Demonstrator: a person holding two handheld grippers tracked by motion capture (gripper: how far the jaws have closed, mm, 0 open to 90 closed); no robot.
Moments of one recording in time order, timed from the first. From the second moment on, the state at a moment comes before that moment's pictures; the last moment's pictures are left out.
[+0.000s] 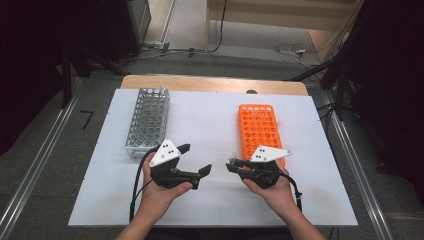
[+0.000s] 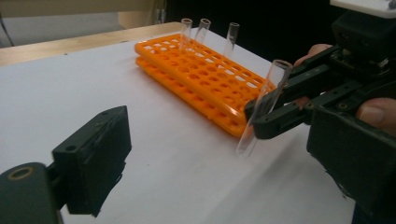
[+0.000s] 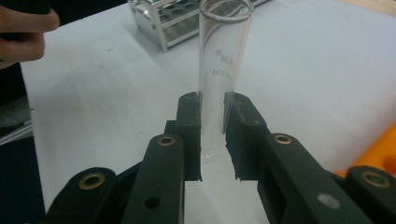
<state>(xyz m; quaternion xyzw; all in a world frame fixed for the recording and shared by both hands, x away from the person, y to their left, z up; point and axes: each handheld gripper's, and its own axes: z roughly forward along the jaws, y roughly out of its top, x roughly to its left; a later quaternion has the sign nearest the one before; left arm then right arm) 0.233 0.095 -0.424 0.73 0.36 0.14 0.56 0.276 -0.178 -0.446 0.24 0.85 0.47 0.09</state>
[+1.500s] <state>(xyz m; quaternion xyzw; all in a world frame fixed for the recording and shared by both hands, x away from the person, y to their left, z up) 0.233 0.069 -0.426 0.77 0.33 0.12 0.53 0.253 -0.147 -0.447 0.20 0.86 0.46 0.09</state>
